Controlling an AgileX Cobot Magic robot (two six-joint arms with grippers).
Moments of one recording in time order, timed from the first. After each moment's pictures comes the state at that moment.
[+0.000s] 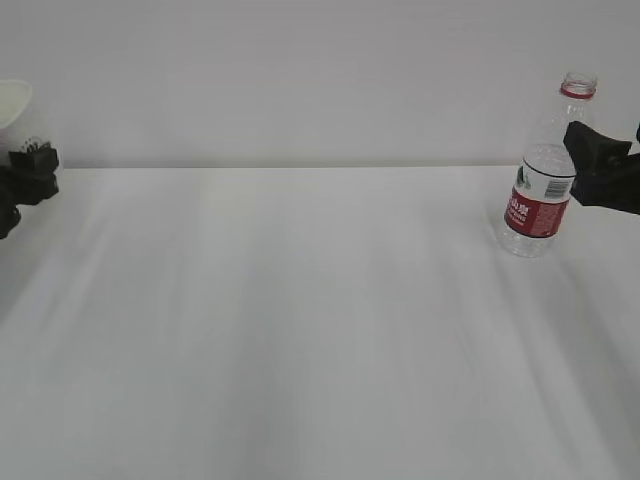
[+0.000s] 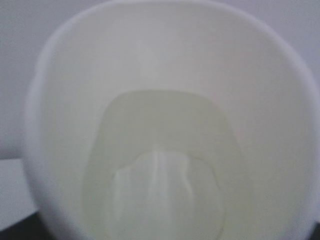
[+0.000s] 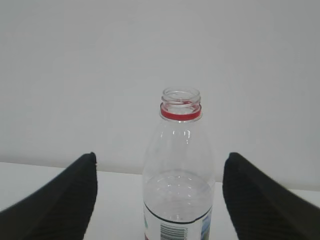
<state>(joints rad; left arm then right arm) 0.11 1.95 -0.80 0.22 -0.89 -0.13 0.04 1.56 -0.45 -0.06 -0.98 -0.01</state>
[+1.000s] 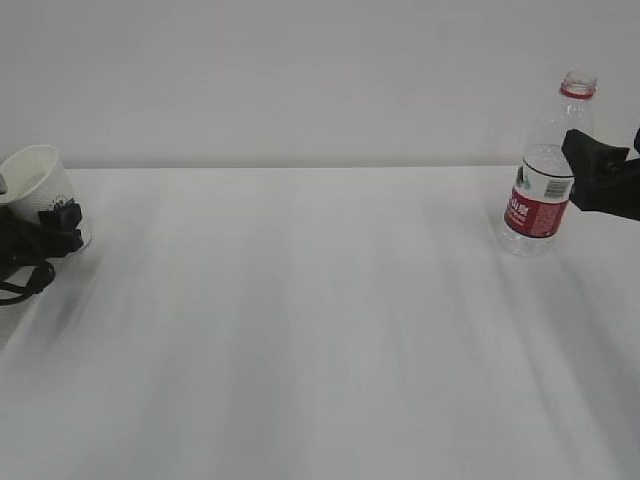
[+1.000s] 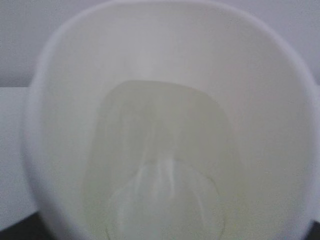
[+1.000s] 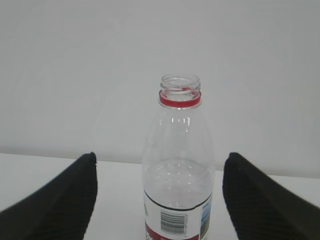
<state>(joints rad) 0.11 2.21 -0.80 0.19 -1.08 -0.13 0.04 1.56 -0.45 -0.06 -0.95 0.00</state>
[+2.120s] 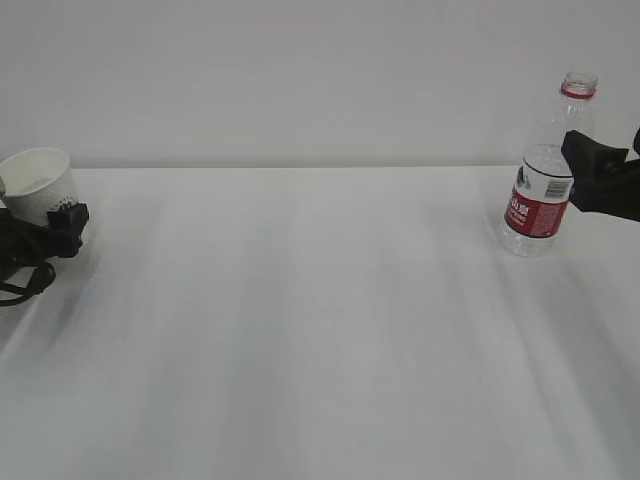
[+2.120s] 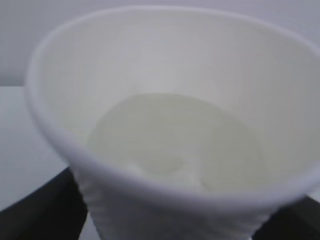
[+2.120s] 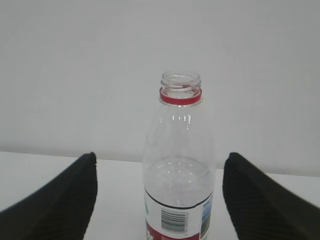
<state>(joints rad) 0.11 2.22 -0.81 0.17 -1.10 -0.13 0.04 1.56 -0.45 -0.06 -0.94 0.00</state>
